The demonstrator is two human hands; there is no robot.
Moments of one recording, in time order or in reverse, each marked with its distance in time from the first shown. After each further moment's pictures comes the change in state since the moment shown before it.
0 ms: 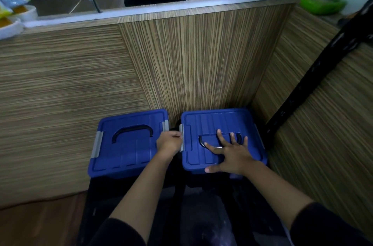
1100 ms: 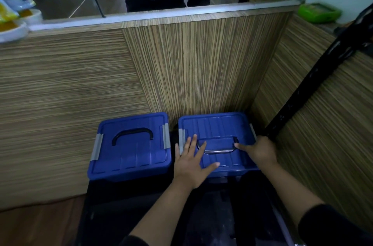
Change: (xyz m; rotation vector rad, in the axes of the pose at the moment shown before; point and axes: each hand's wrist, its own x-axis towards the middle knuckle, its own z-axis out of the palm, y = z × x) left_hand -0.049 -0.034 0.041 0.969 -0.173 0.626; right_hand -0.003 0.052 -0.007 0.863 0.496 0.538
